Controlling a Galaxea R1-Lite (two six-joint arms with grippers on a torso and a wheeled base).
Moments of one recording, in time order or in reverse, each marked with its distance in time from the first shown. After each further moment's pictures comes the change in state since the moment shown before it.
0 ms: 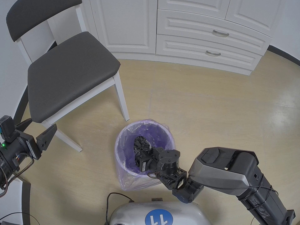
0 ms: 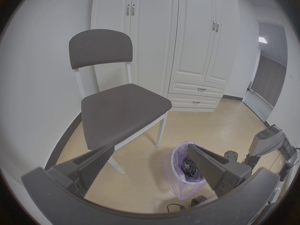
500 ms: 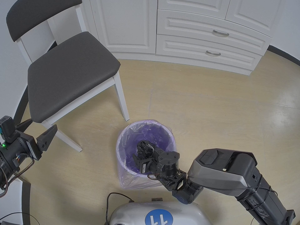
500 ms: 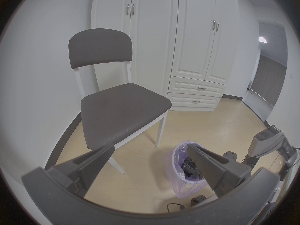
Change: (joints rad) left arm -0.003 0.000 0.000 0.006 0.000 0.000; right arm 0.002 0.017 0.000 -0.002 0.000 -0.001
